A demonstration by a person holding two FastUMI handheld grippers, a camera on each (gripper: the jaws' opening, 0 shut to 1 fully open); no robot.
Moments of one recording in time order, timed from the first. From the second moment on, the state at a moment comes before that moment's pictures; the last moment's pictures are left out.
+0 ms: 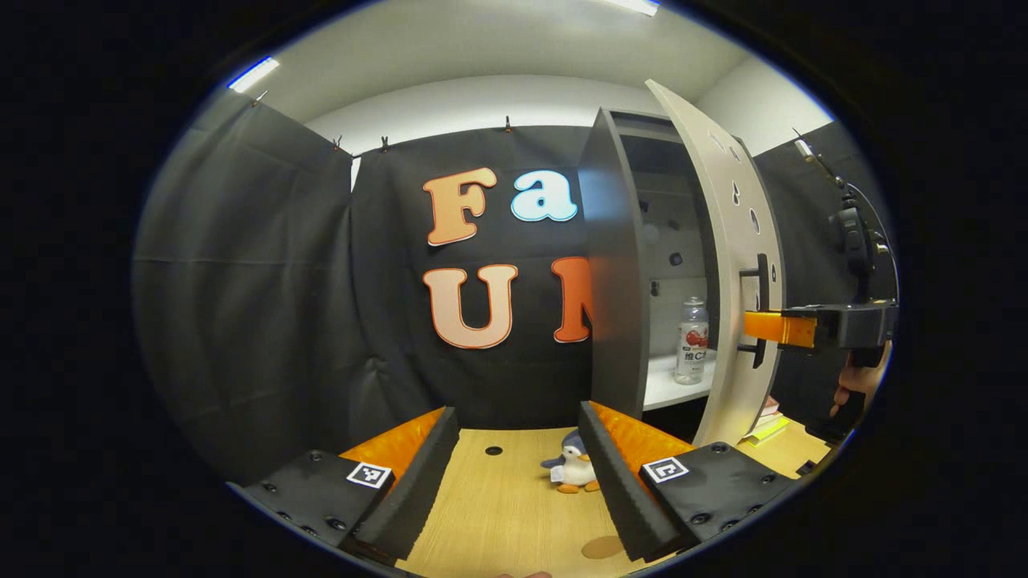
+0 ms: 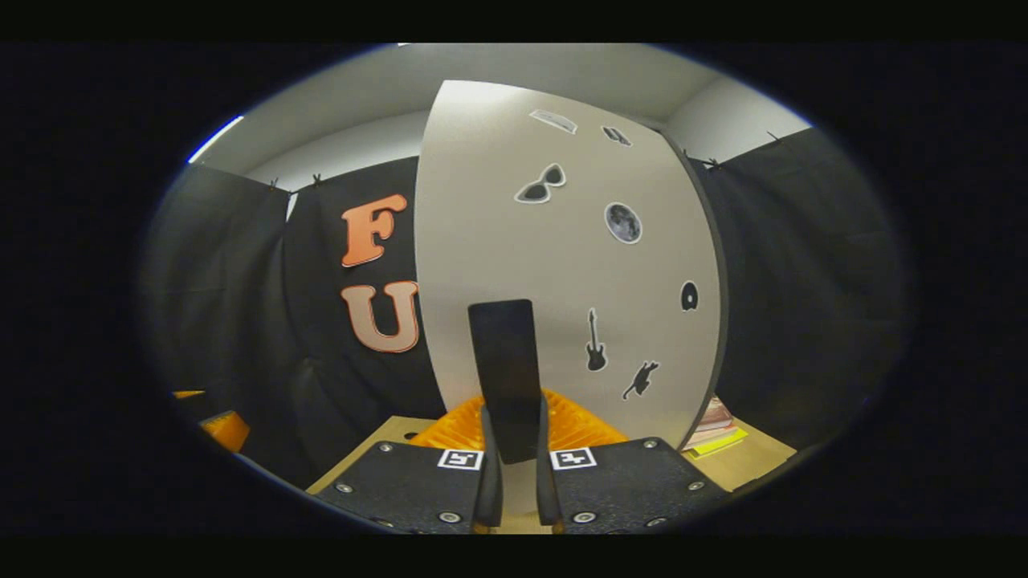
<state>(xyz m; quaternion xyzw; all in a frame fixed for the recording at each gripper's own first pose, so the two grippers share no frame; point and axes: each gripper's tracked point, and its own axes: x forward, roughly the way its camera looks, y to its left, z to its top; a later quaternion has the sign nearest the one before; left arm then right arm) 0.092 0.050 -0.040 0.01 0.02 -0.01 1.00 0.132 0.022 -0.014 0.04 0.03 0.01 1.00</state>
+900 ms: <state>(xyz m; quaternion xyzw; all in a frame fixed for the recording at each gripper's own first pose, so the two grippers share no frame) 0.035 -0.049 -0.015 0.02 0.01 -0.04 1.00 0.042 -0.076 -0.012 0.08 0.03 -0.01 1.00</state>
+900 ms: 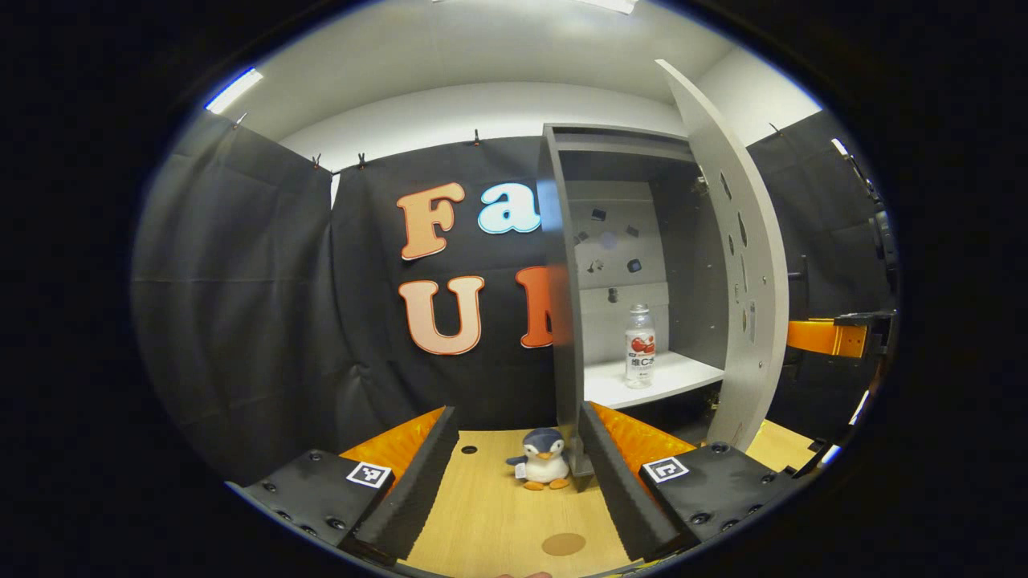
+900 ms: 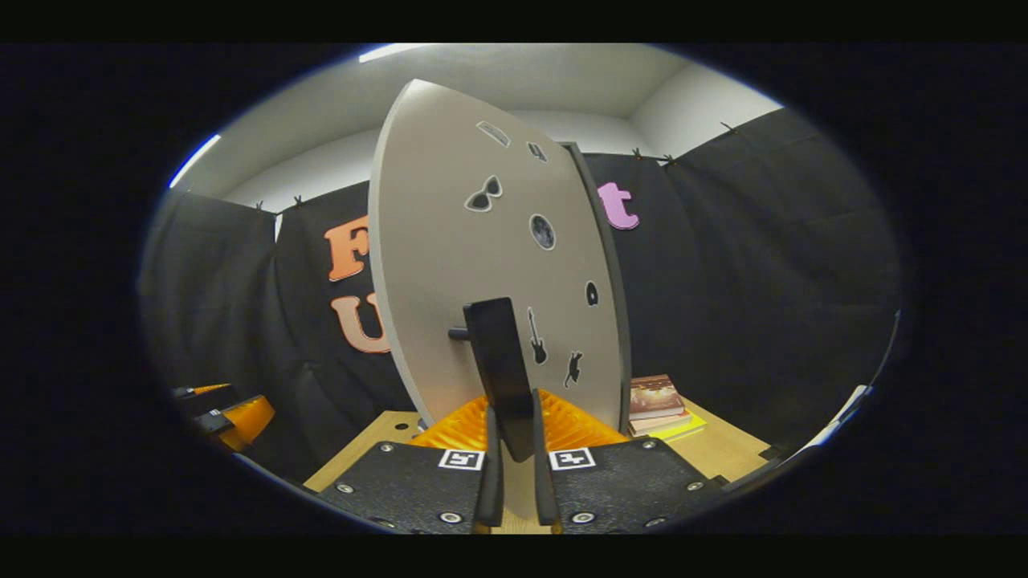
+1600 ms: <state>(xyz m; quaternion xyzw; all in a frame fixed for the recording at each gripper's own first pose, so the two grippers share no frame) 0.018 -0.108 -0.018 -0.01 0.03 -0.04 1.00 -0.010 -0.176 -0.015 0.10 0.02 -0.02 0.99</state>
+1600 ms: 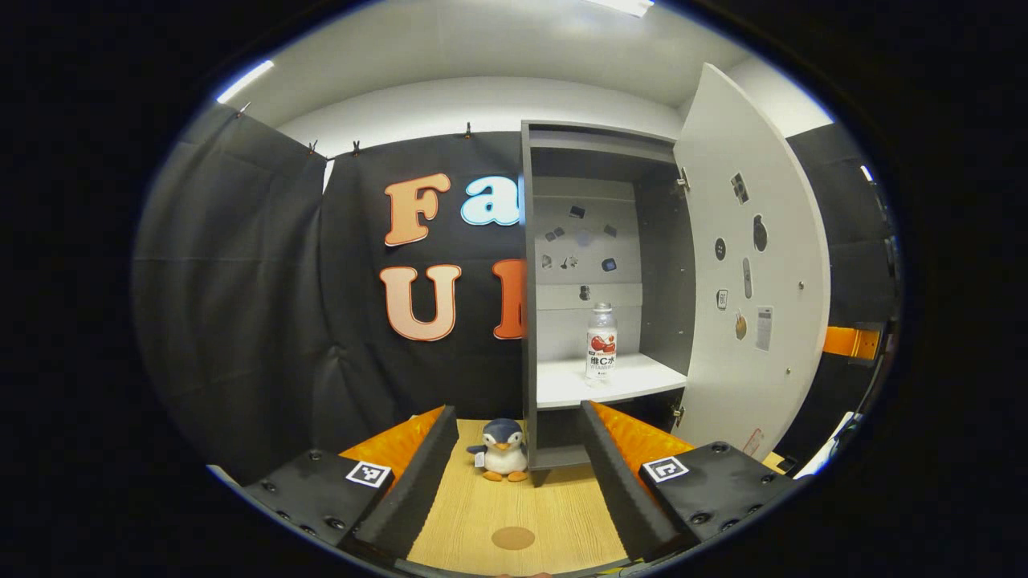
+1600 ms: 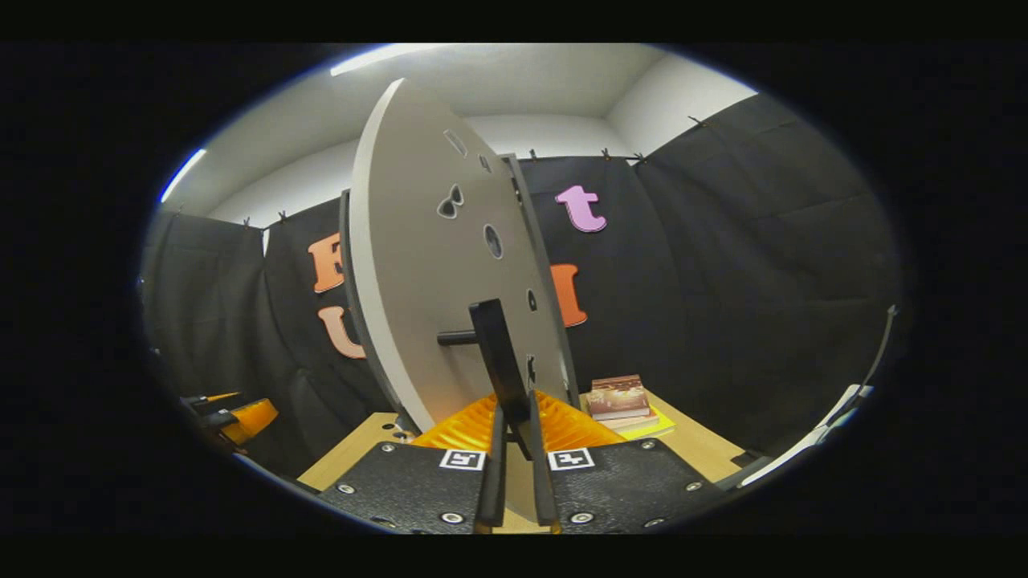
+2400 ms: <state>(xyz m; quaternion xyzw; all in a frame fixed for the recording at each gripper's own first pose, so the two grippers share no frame) 0.008 -0.145 -0.015 -0.02 0.03 -0.03 1.00 -0.012 -0.275 -0.015 0.08 0.02 0.00 1.00</state>
